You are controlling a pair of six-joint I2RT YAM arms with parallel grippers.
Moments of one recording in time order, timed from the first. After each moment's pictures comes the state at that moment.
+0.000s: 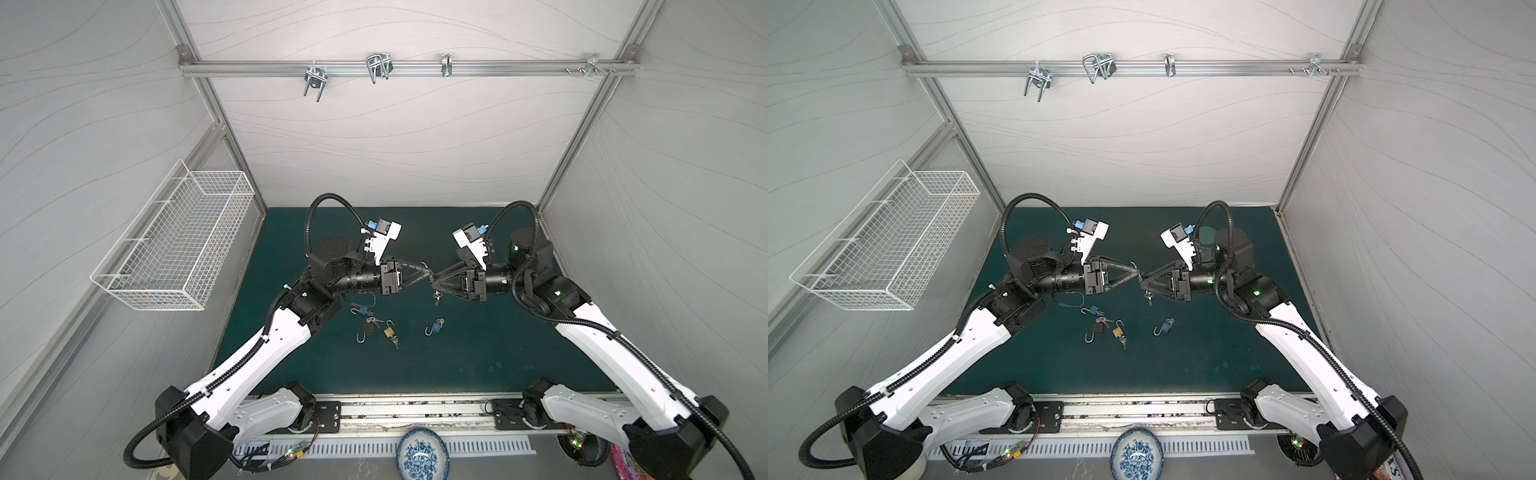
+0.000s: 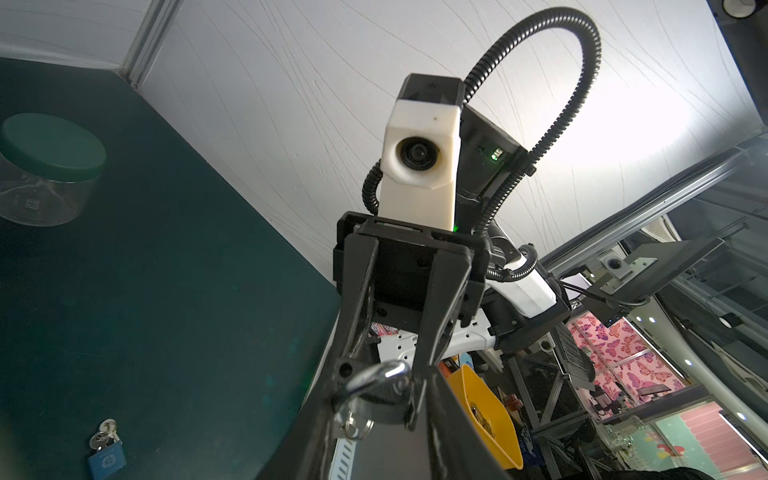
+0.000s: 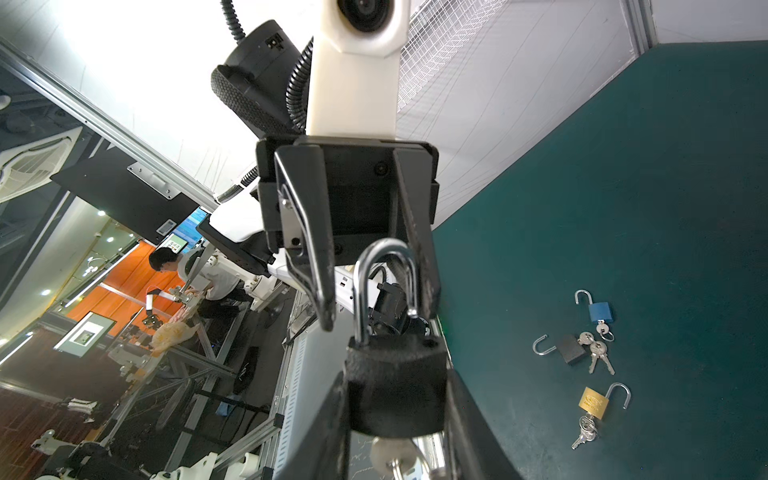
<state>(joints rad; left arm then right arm) -0.61 1.08 1.01 0.02 0.82 -0.76 0.58 1.05 1.06 -0.27 -1.04 0.44</state>
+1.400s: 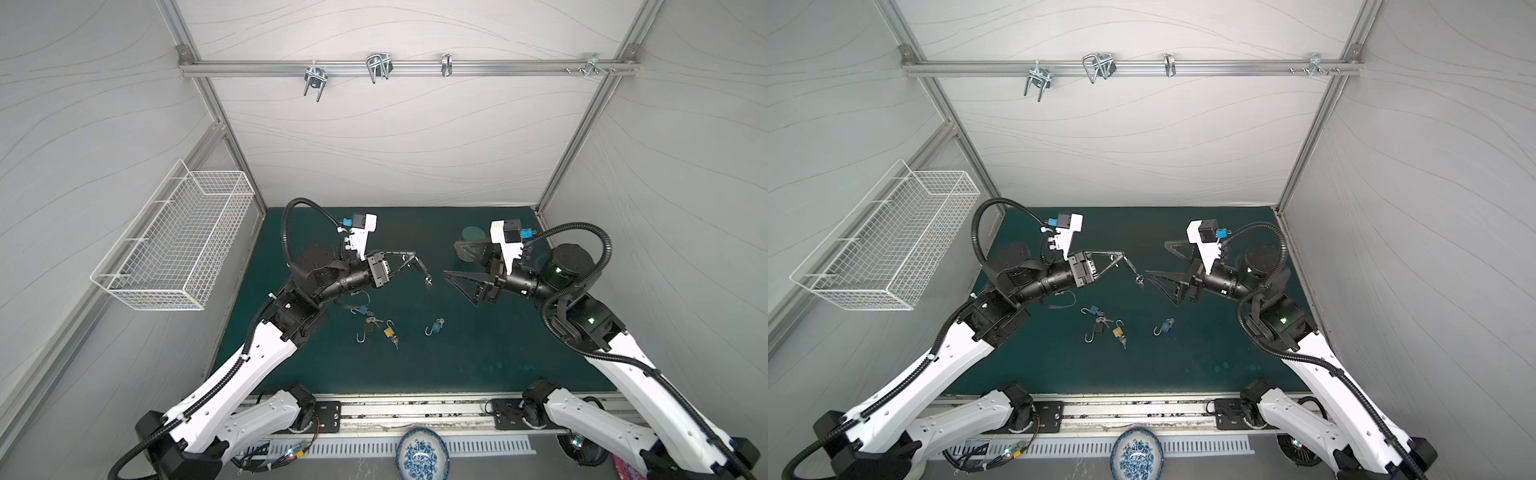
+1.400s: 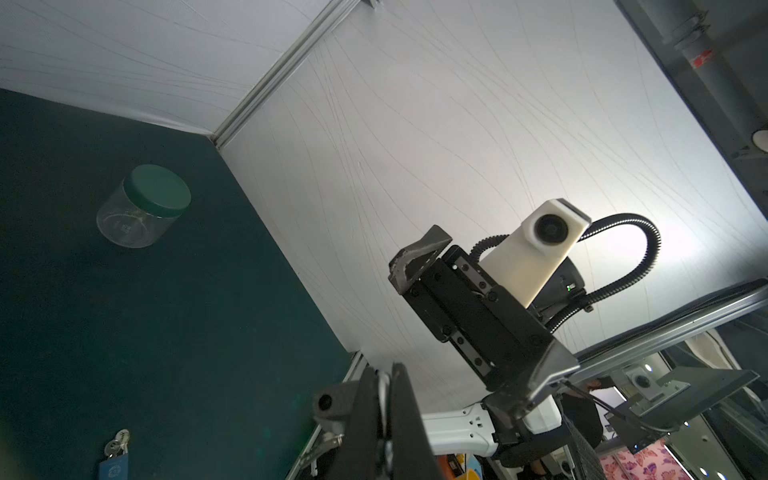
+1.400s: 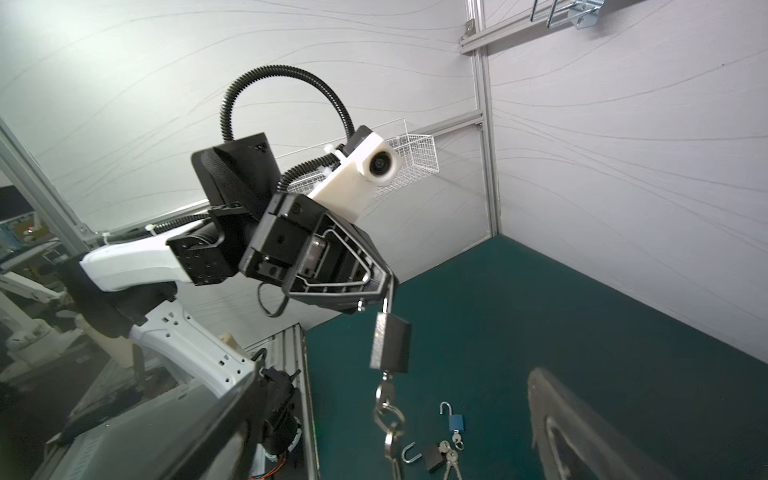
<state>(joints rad) -0.62 0.96 1.02 -0.02 0.51 -0.93 0.63 0.88 1.05 -0.13 -0.63 0.20</state>
